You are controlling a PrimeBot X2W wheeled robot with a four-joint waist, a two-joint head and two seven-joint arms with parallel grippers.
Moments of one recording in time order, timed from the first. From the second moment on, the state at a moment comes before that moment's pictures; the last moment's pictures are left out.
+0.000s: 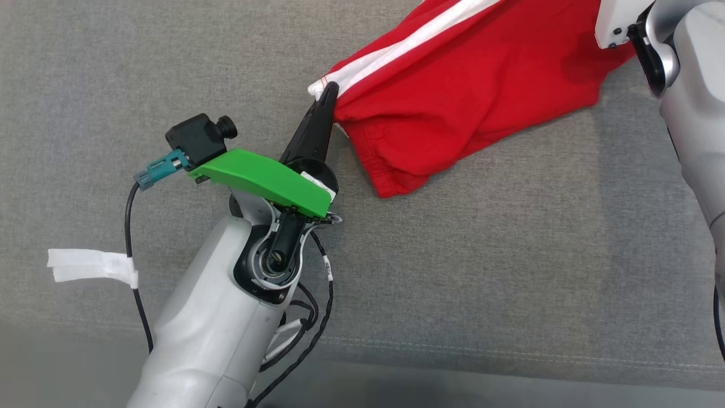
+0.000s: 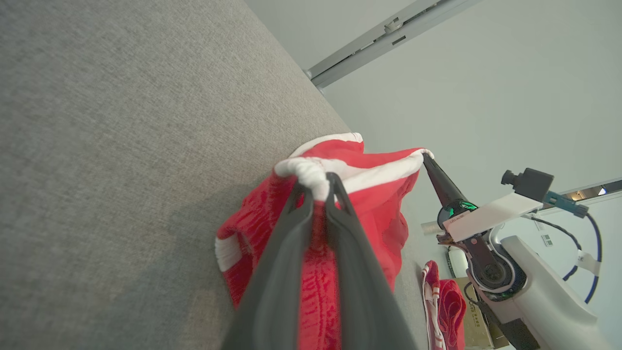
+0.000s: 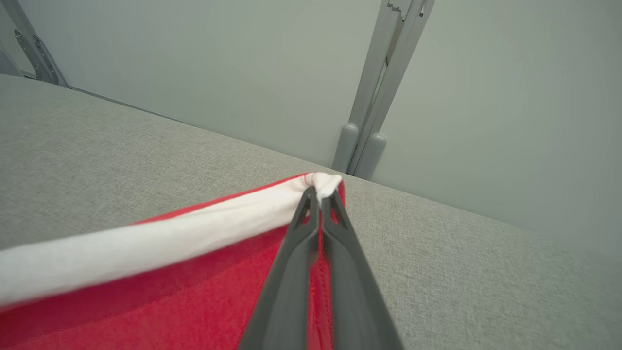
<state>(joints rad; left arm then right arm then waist) -0.64 0.05 -0.50 0.32 -1.26 -0.03 -0.07 -1.29 -0.27 0.32 1.10 0.18 0.13 -0.16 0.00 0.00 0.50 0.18</state>
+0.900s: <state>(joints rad) -0.76 0.10 -0.63 0.43 -1.12 0.01 -0.23 -1.33 -0.23 0.39 1.18 0.19 0.13 -0.26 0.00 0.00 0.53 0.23</state>
